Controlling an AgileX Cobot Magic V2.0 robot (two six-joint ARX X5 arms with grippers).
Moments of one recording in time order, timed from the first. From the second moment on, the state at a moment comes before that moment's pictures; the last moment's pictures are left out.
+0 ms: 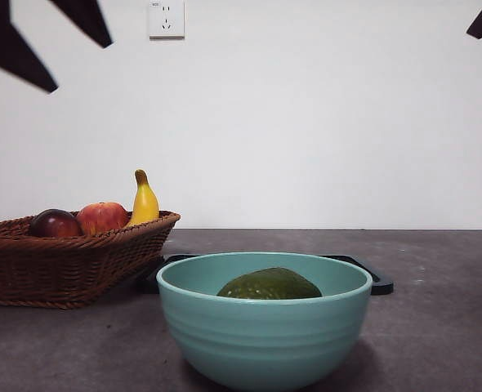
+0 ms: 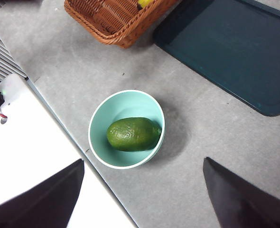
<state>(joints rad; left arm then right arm) -0.54 0.98 0.97 -0.79 0.27 -0.08 0.43 0.86 1.01 -1.00 -0.49 -0.04</state>
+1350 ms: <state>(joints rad) -0.54 0.84 0.89 -0.95 0.48 -0.03 0.69 1.52 1.01 -0.67 -0.23 -0.04</state>
